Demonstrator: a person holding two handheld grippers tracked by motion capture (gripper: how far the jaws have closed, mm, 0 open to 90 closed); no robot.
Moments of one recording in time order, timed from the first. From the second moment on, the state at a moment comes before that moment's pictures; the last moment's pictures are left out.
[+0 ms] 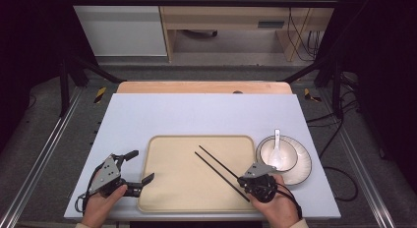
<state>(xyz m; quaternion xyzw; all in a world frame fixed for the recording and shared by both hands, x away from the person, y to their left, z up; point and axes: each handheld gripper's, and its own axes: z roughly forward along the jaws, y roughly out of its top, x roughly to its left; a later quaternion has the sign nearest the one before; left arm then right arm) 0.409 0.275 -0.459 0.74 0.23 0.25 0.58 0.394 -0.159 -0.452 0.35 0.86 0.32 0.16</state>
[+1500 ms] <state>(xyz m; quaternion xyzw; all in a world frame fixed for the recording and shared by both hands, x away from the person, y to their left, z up) 0.405 0.206 -0.445 0.79 0.26 0.18 0.52 0.374 -0.184 -0.442 0.37 0.79 0.44 0.21</state>
